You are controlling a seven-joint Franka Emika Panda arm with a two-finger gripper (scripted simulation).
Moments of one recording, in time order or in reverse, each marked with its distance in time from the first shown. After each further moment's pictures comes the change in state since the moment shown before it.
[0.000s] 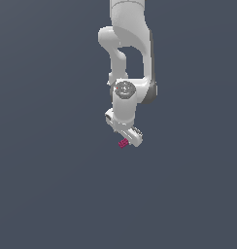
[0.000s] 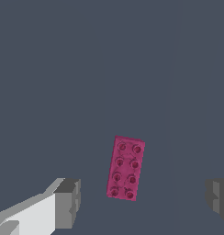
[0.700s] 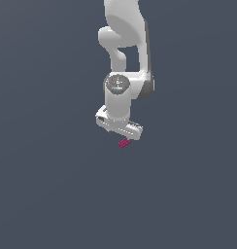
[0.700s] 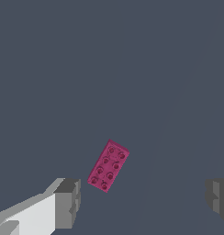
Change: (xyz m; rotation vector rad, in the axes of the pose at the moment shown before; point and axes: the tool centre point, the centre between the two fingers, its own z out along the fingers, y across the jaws) arm 0.022 0.009 -0.035 -0.019 -0.029 -0.346
